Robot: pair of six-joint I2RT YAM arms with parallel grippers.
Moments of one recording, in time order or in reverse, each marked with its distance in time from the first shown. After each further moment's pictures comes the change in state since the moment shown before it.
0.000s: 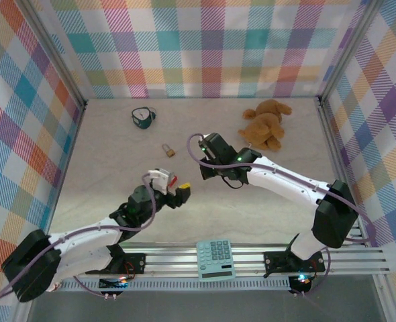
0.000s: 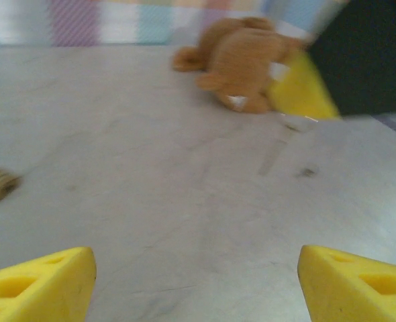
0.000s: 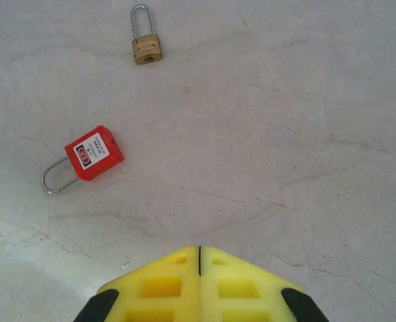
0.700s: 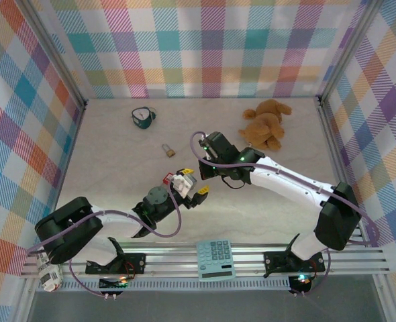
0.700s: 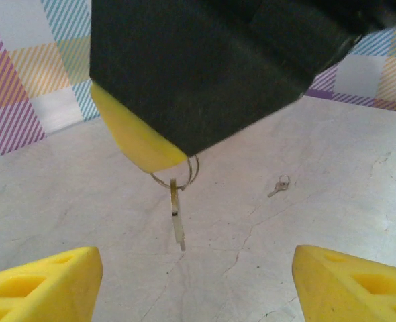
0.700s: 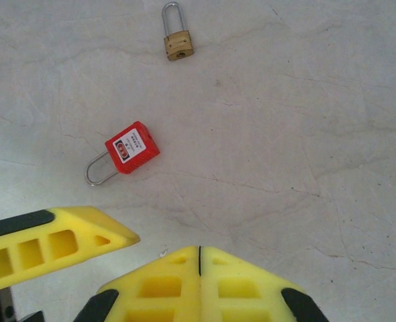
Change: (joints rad) left arm -0.084 0.372 0.046 0.468 0.017 0.296; right arm -0.006 -0.025 0.000 0.000 -0.089 0.058
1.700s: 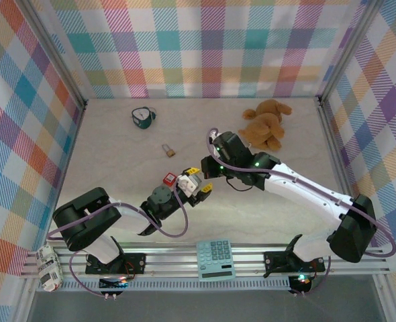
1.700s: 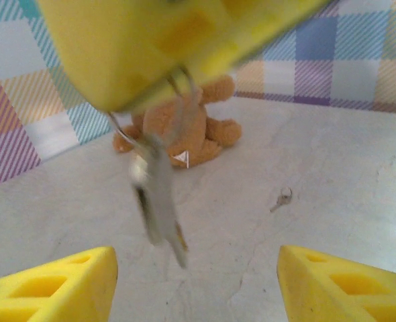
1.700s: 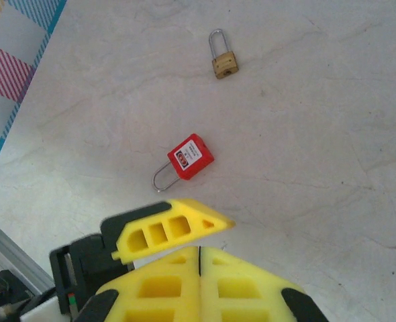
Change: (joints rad) left arm -0.001 0.150 0.037 0.180 0.019 0.067; right arm -0.021 -0.142 -0.093 0.086 -0.120 0.145
